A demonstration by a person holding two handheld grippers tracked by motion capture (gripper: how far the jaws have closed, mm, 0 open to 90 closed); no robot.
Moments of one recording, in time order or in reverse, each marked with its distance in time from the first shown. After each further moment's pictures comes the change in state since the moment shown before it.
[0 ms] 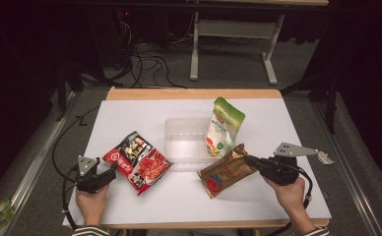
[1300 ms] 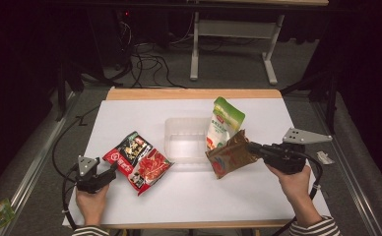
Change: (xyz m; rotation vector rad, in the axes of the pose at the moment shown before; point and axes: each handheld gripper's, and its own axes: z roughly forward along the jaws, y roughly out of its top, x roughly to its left) left arm 0.000 0.000 0.000 0.002 -0.003 -0.001; right arm 0.007 0.047 -0.019 -0.095 0.075 -0.030
